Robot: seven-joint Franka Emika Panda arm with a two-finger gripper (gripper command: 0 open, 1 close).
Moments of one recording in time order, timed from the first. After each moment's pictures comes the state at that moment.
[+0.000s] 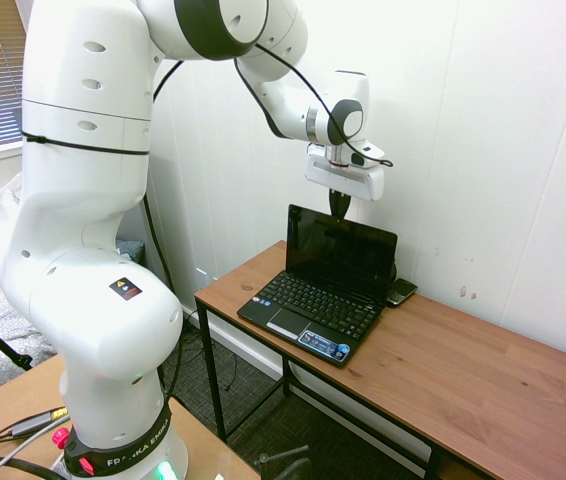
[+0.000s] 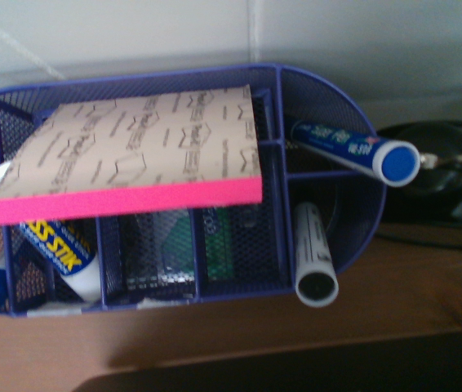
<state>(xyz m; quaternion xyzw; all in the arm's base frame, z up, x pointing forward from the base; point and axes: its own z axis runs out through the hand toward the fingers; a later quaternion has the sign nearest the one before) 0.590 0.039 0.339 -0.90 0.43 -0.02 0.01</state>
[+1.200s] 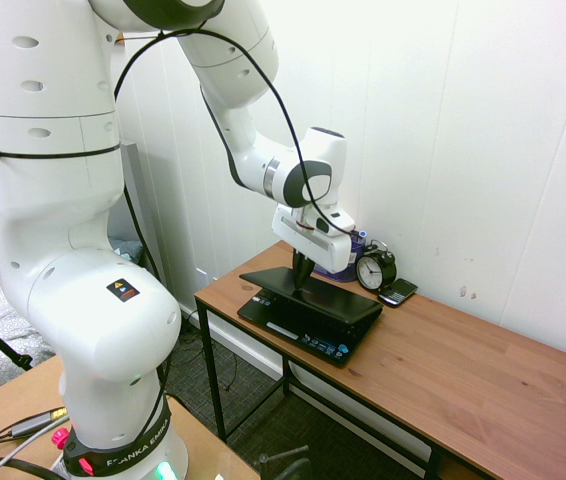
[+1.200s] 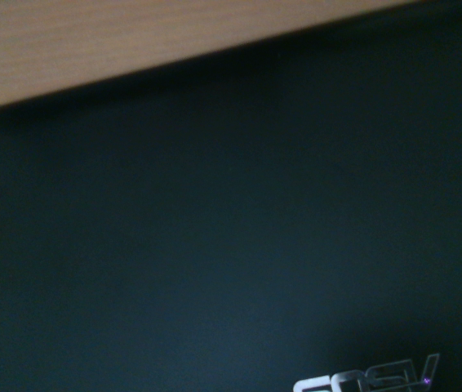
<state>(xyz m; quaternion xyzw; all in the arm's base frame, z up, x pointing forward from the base) 0.450 0.014 0.235 -0.88 0.48 0.06 0.02</state>
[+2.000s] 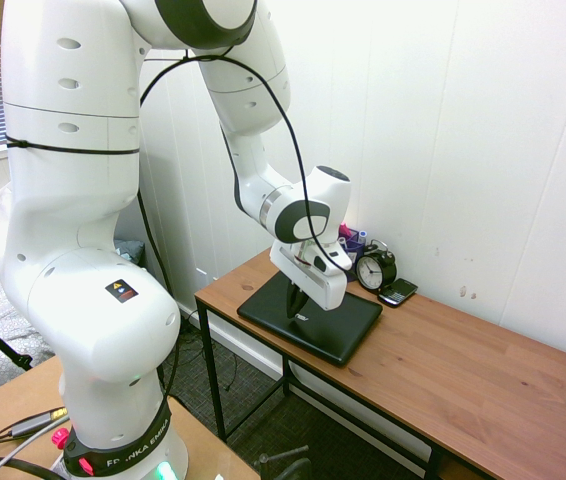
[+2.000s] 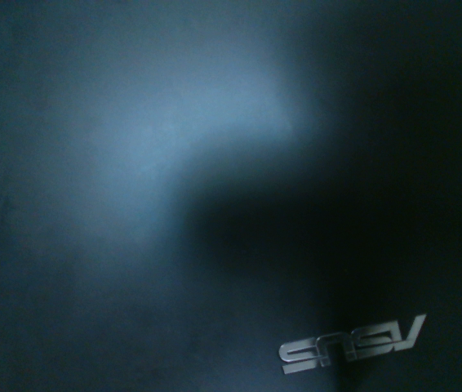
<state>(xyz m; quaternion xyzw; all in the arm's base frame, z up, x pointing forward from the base) 0.435 0.000 0.185 -0.87 0.49 0.09 0.04</state>
